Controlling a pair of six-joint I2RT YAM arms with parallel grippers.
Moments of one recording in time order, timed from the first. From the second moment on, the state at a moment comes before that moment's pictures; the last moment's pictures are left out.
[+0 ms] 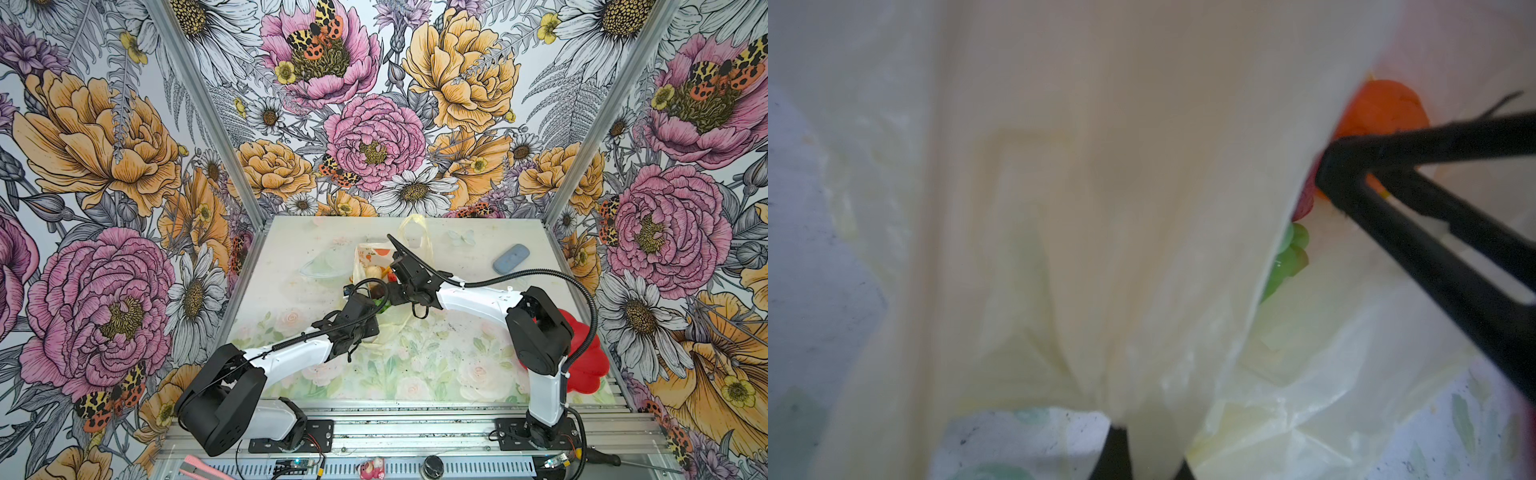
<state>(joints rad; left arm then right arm) -0.66 1.35 0.62 -0.13 -0.18 -0.79 0.77 1.93 1.38 -0.38 0.10 0.44</state>
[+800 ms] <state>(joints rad) -0.54 1.30 0.56 -0.13 -0.21 -0.84 0.69 1.91 1.15 -0.31 0.14 0.48</state>
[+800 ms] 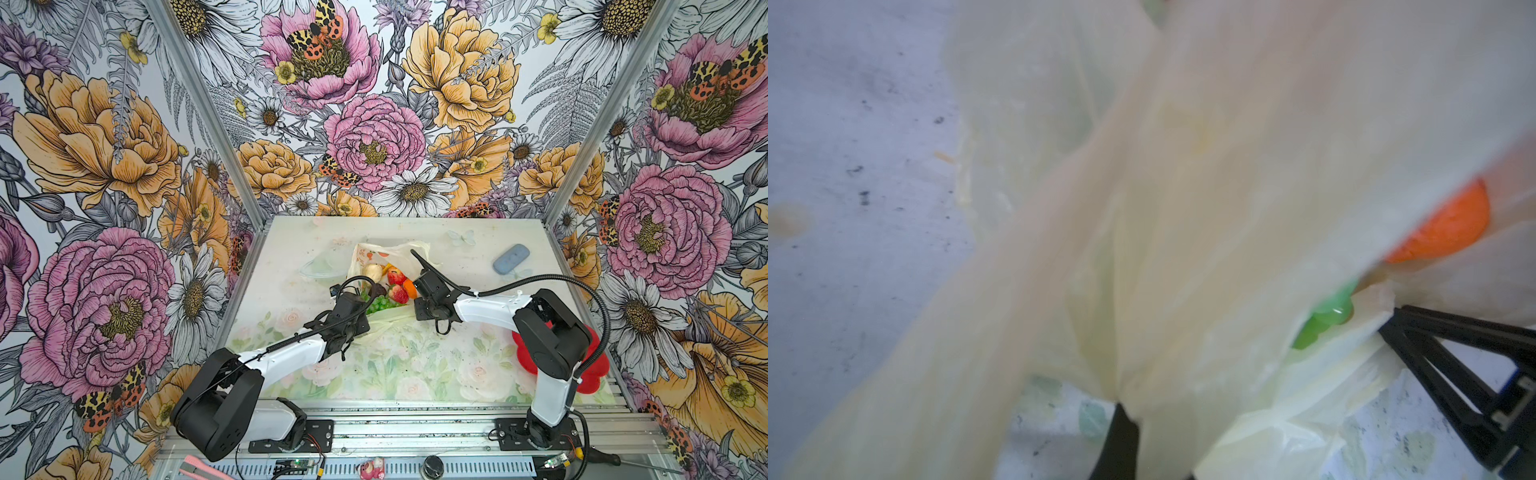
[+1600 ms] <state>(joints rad) -0.37 1.21 0.46 -0.12 -0.14 -0.71 0.70 1.66 1.12 -0.29 0.01 0.41</state>
